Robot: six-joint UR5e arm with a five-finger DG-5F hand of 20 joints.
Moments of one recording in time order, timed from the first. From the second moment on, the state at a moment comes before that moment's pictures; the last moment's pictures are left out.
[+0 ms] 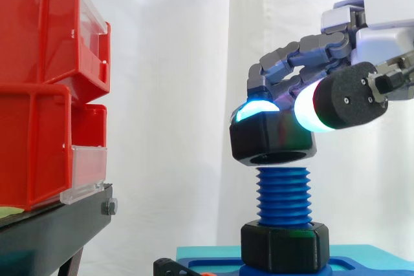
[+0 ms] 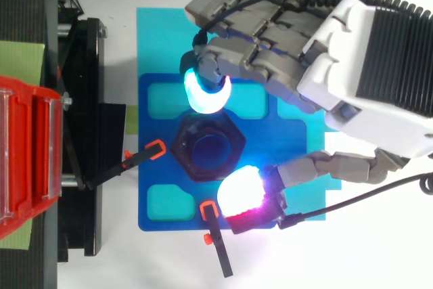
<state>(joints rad) 0.27 -2.10 -1.29 -2.90 -1.06 -1.16</state>
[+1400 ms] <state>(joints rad) 0.28 -2.10 -1.29 -2.89 -1.10 -1.27</state>
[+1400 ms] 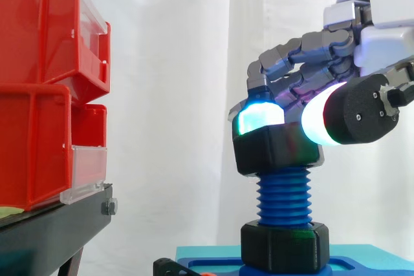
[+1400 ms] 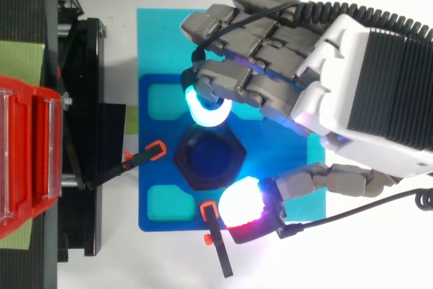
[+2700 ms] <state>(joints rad) 0.28 -2.10 -1.32 -2.84 -1.12 -1.29</state>
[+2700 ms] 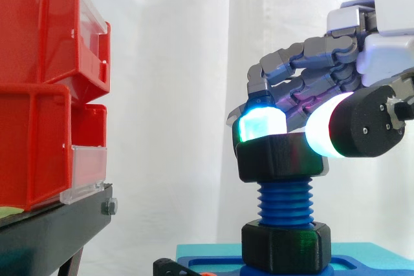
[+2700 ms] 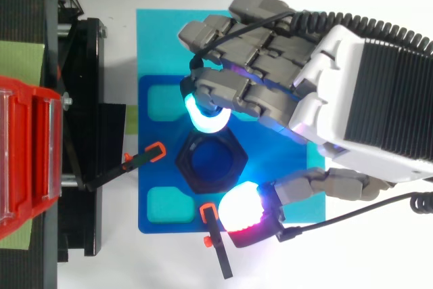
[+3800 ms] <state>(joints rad) 0.26 -2.10 -1.35 -2.79 -1.17 -1.29</state>
